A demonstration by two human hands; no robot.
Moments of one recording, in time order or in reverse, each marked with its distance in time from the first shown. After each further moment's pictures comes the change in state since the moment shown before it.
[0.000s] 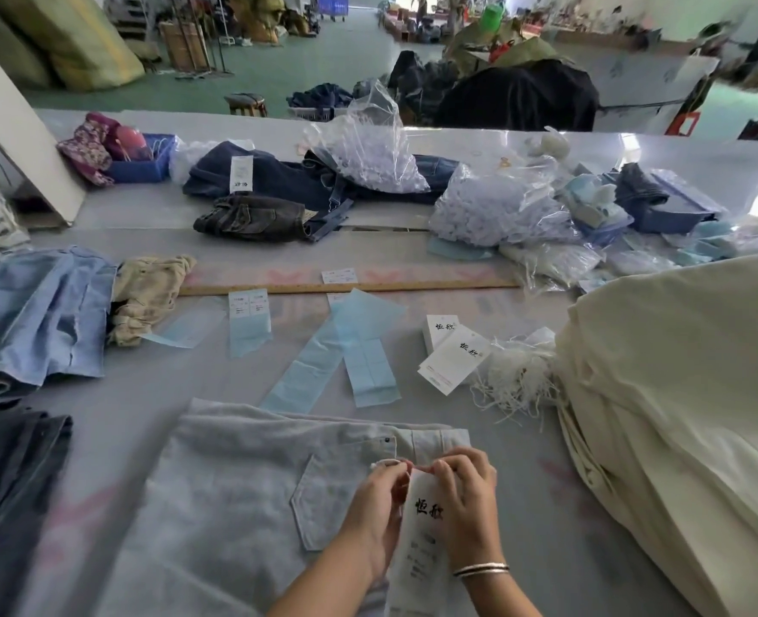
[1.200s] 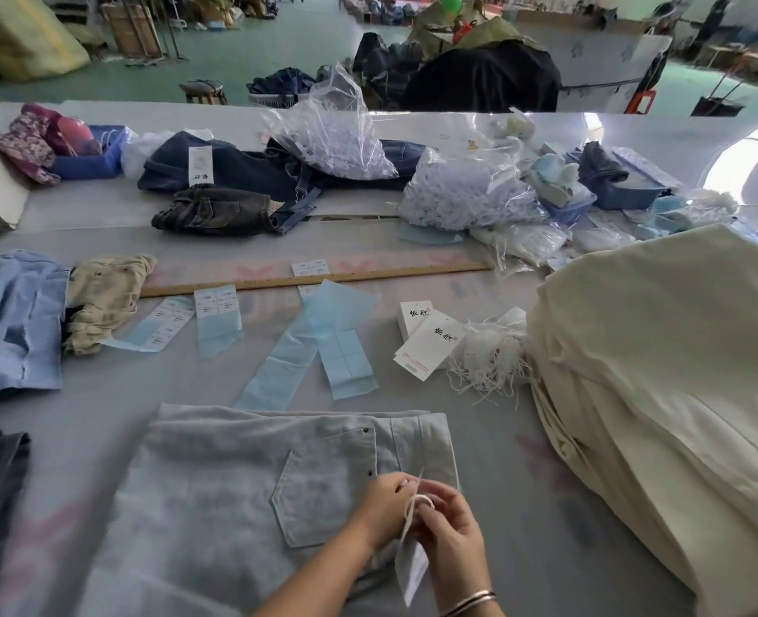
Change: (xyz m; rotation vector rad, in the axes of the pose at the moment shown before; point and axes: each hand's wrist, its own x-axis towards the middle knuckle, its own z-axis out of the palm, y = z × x) left_hand 0.042 -0.027 -0.009 1.001 -0.038 0.313; right_hand -0.044 0.004 -0.006 0.849 0.015 0.699
